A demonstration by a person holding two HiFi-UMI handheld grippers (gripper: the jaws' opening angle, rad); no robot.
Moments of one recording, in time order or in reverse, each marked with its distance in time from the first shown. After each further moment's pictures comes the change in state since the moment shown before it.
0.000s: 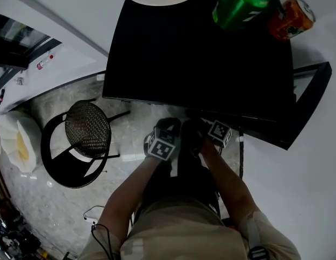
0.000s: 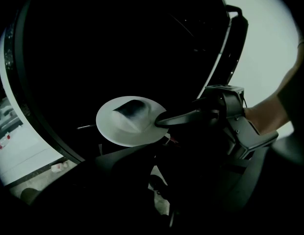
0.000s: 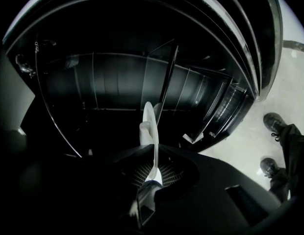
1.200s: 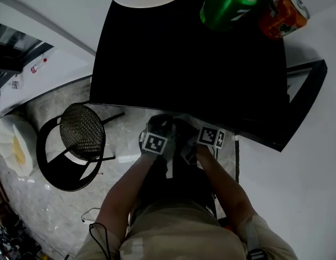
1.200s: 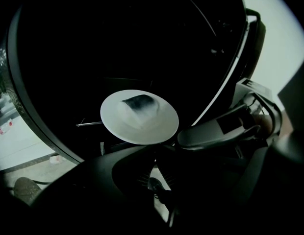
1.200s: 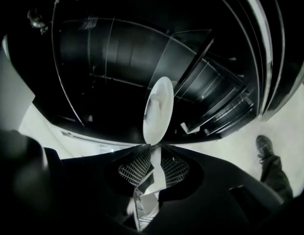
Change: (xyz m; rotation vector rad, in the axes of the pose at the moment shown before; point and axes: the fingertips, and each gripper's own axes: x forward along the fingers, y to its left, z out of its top) left arm 0.018 0.018 0.011 -0.101 -0.013 0.029; right arm -0.009 0.008 -0.036 -0.260 0.230 -0.043
